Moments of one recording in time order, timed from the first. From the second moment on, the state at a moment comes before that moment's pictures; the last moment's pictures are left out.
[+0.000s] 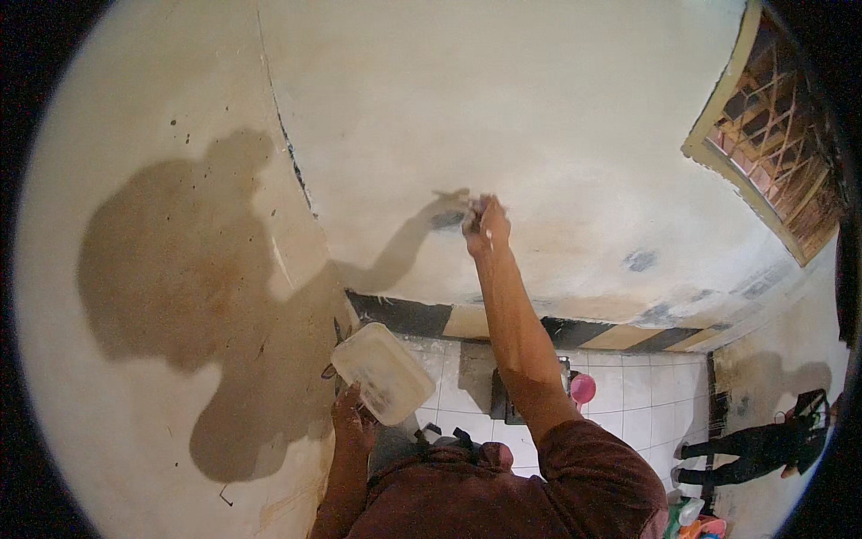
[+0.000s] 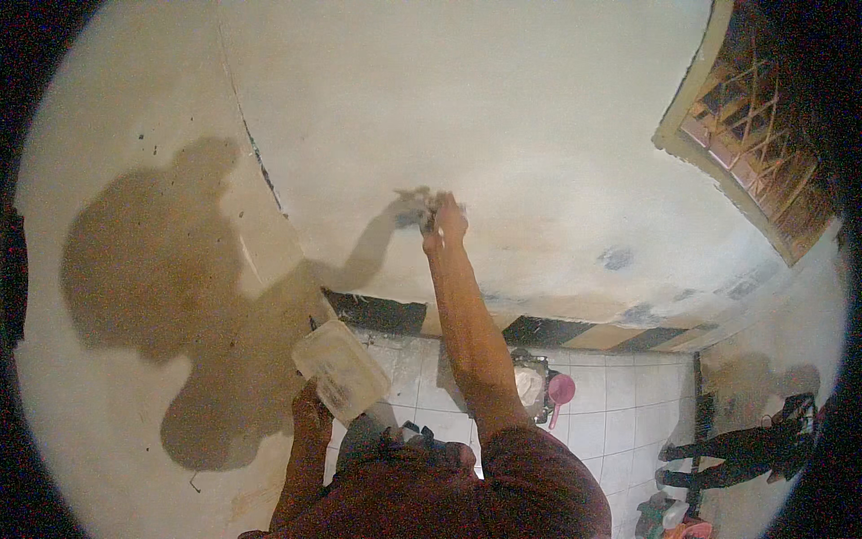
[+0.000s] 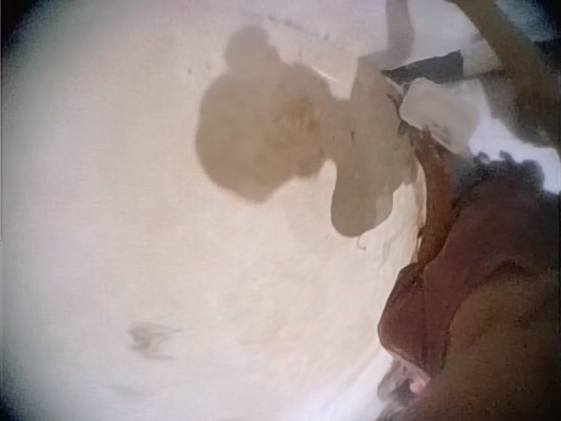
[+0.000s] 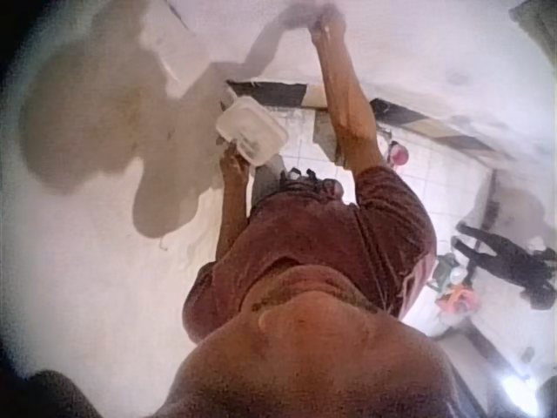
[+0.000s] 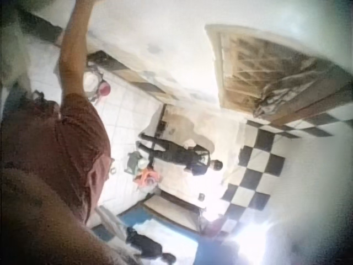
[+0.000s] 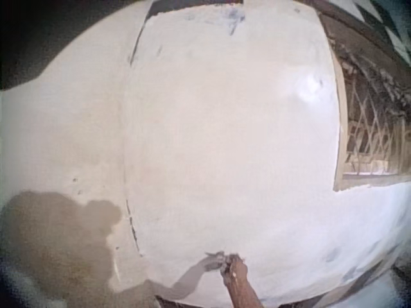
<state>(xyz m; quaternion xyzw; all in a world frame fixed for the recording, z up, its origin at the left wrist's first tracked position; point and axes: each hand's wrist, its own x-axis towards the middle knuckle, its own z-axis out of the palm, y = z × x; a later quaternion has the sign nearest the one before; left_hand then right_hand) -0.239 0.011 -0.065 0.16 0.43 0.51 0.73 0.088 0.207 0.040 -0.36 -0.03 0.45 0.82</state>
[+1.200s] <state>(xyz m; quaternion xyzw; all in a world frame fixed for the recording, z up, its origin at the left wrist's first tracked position) -0.236 0.030 -0.074 0.19 0.41 0.52 0.72 0.092 0.183 0.086 -0.39 -0.11 0.46 0.79</state>
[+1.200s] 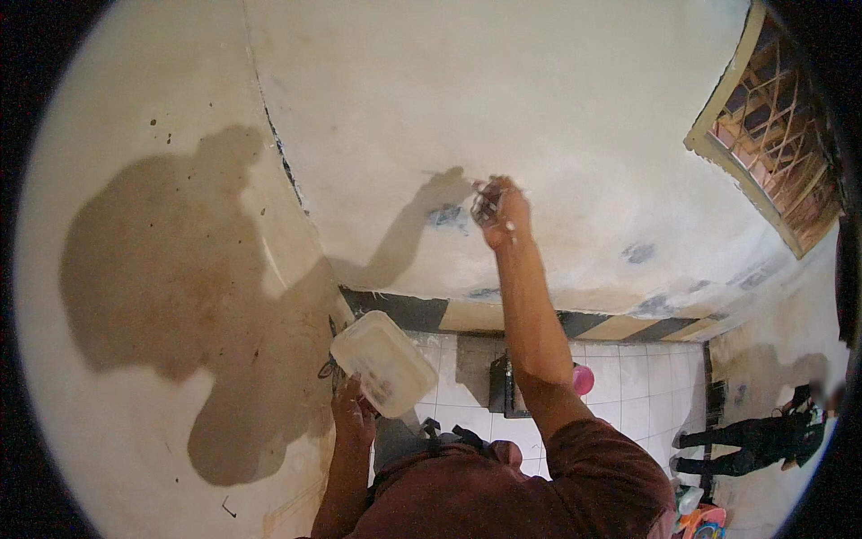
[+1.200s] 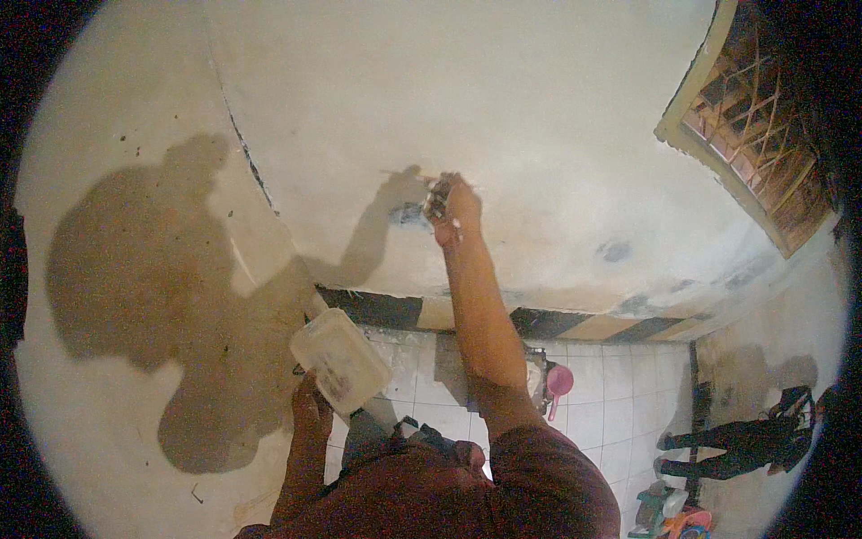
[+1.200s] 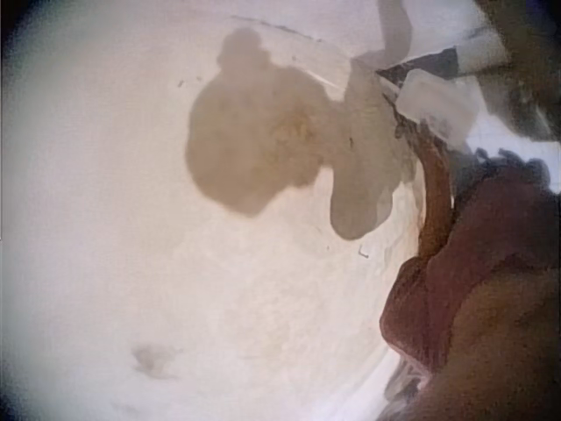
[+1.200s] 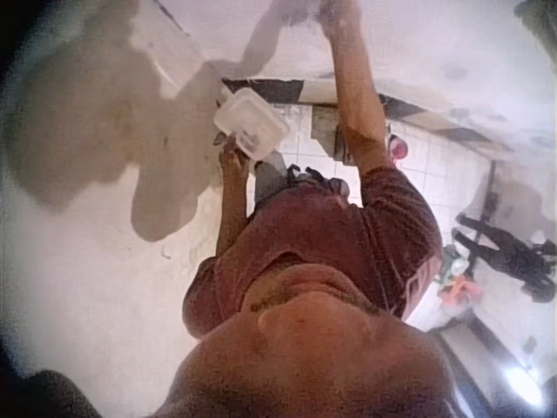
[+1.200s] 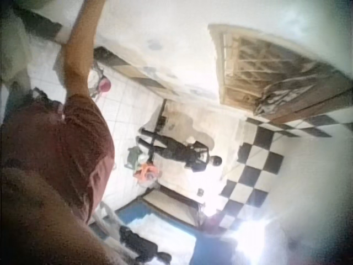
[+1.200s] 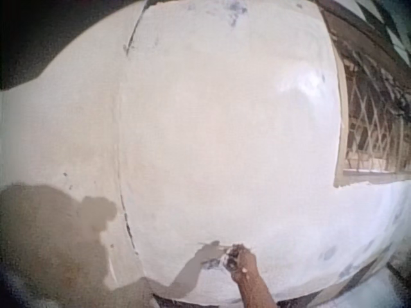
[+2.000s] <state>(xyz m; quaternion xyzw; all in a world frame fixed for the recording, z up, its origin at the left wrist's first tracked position) -0.246 0.027 -0.079 0.18 0.40 0.52 0.74 0.112 0.183 0.080 -0.40 -0.11 0.40 0.82</state>
